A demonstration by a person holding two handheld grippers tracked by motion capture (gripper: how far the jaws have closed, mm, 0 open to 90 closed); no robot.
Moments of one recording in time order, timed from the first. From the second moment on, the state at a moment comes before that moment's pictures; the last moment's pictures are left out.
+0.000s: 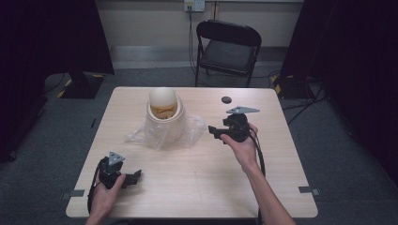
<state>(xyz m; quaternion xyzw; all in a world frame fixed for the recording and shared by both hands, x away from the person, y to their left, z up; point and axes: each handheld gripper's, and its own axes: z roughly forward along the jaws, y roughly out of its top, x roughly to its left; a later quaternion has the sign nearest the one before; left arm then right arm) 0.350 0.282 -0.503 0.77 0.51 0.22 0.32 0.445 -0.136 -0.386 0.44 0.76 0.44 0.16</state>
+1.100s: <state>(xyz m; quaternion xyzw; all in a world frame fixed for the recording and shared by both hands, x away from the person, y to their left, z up) 0.351 0.282 -0.503 0.77 0.51 0.21 0.32 0.398 -0.243 -0.492 0.55 0.74 0.32 0.21</state>
